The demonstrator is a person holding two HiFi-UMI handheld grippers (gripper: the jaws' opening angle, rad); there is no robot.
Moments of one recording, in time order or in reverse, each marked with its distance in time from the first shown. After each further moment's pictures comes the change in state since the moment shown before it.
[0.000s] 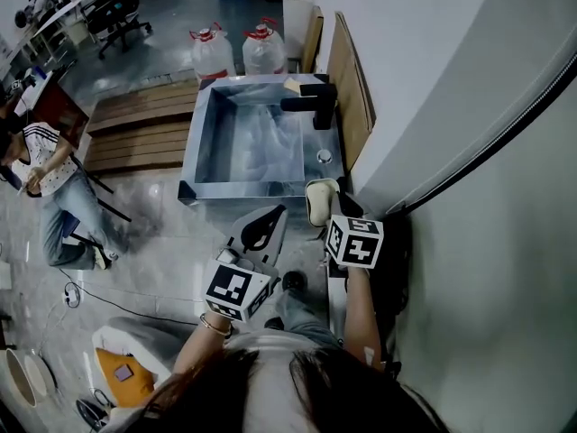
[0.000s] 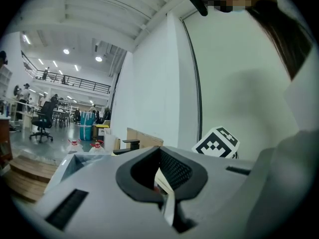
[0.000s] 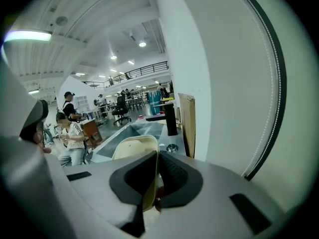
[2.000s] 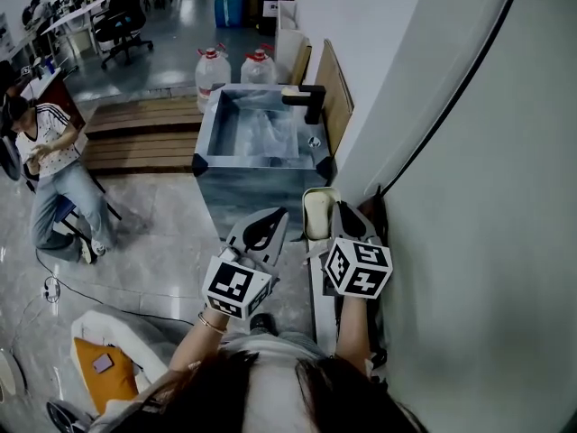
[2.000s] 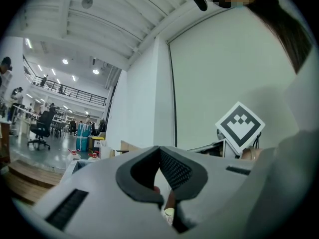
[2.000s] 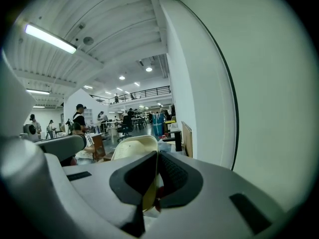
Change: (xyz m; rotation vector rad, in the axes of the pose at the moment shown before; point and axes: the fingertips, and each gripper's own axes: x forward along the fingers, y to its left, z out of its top) left arm -0.191 -0.106 0.034 0.020 -0.157 -0.049; right arm -0.262 0.106 -0.013 -0.054 -0.279 -0.018
